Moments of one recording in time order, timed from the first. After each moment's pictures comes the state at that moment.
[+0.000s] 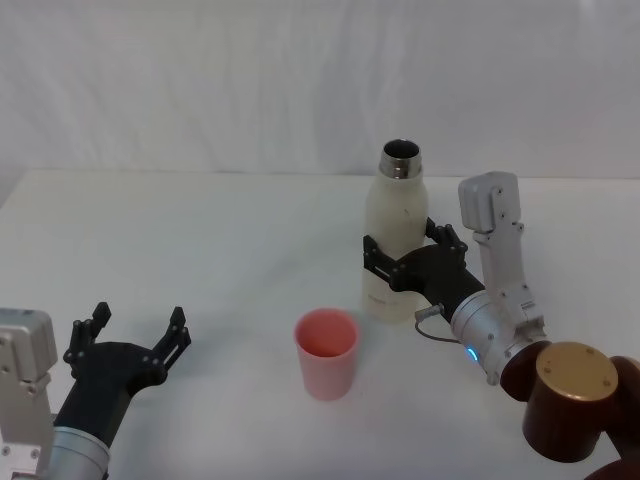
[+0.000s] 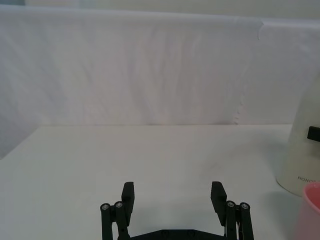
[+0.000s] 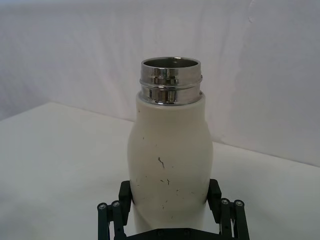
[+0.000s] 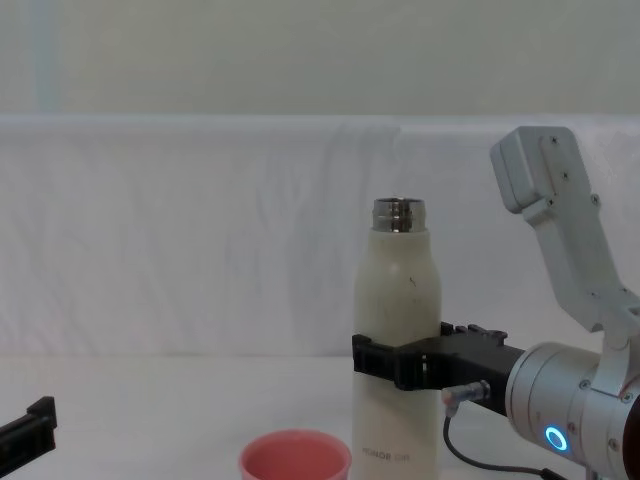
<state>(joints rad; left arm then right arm) 0.27 0.24 0.04 -1.85 -0.25 -0.02 -0.02 0.27 0.02 -0.32 -1.42 0.08 0.14 0.16</state>
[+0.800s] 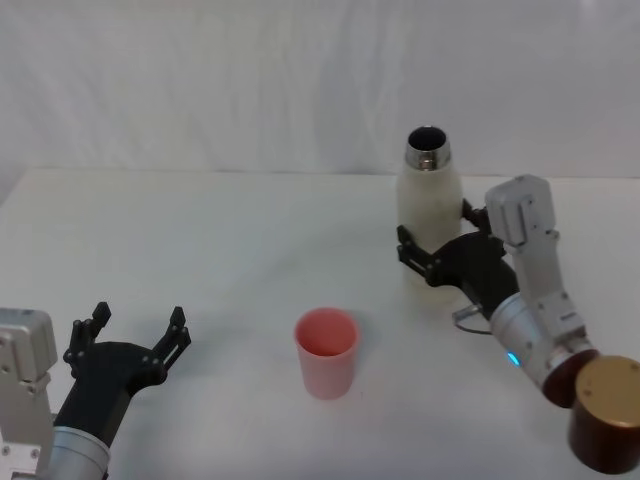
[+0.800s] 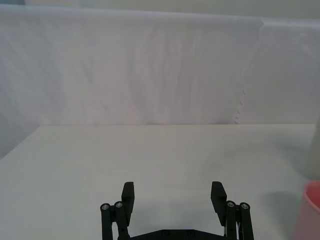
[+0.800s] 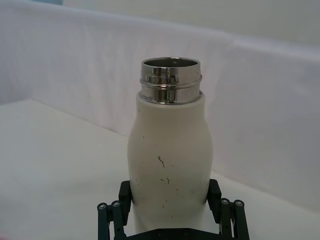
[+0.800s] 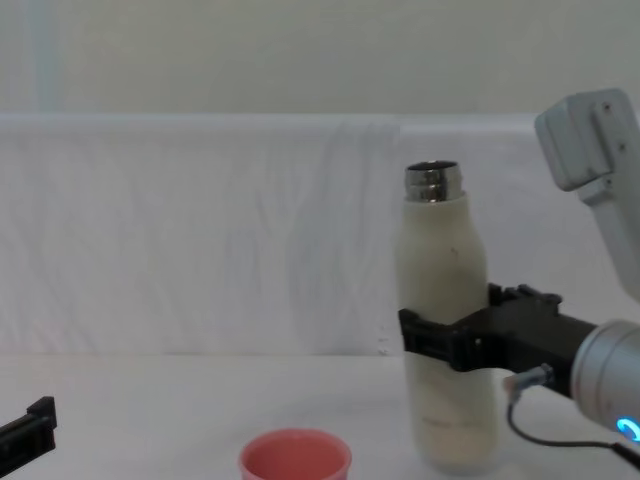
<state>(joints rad) 0.27 0.24 0.04 -1.85 -0.25 -0.02 -0.02 0.21 0.10 -0.31 -1.53 -0.03 0.07 0.14</state>
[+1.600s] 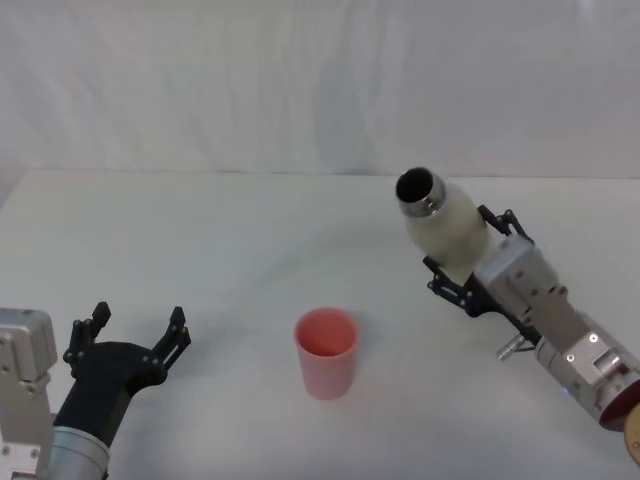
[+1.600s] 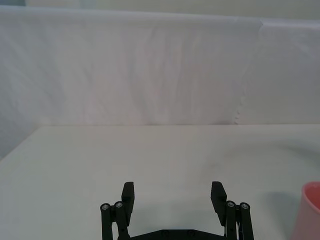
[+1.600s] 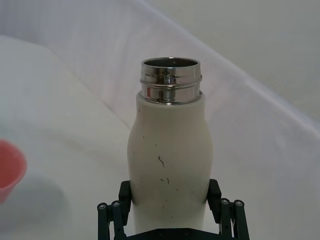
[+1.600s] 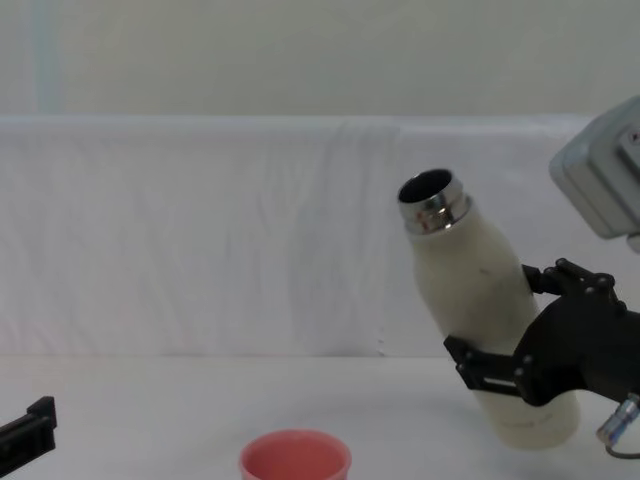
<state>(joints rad) 0.27 0.24 0.04 -1.85 -0.25 -0.02 -0.02 0.13 0.28 -0.34 -1.67 -0.30 -0.01 0.18</state>
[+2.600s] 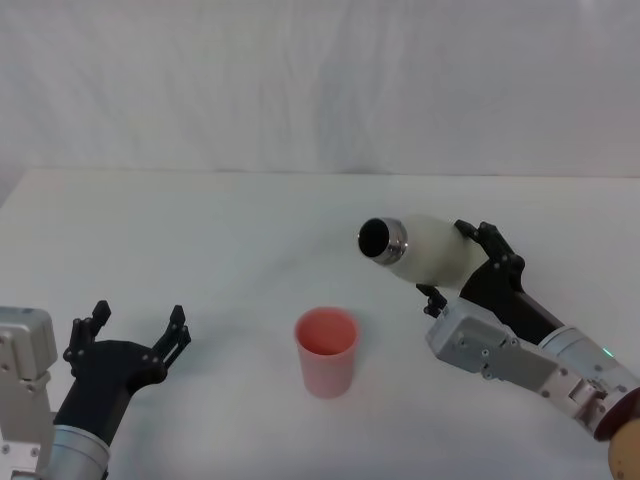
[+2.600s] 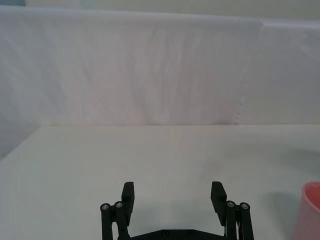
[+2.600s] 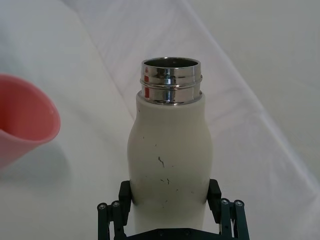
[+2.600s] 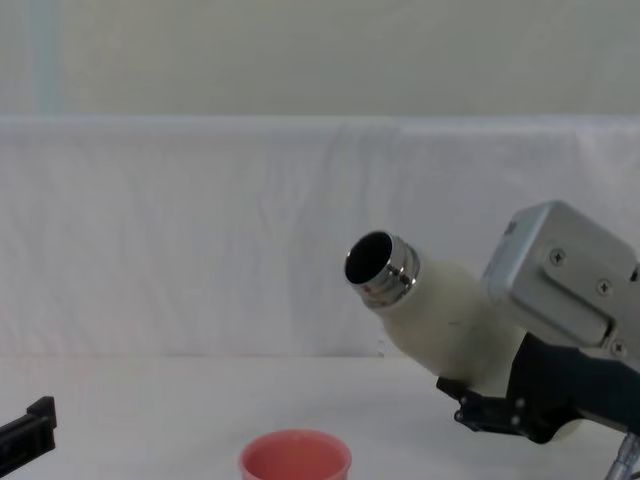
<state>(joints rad) 0.27 0.24 0.04 -1.85 -0.25 -0.02 -0.02 0.14 0.35 -0.42 -1.68 -0.57 -0.04 0.15</state>
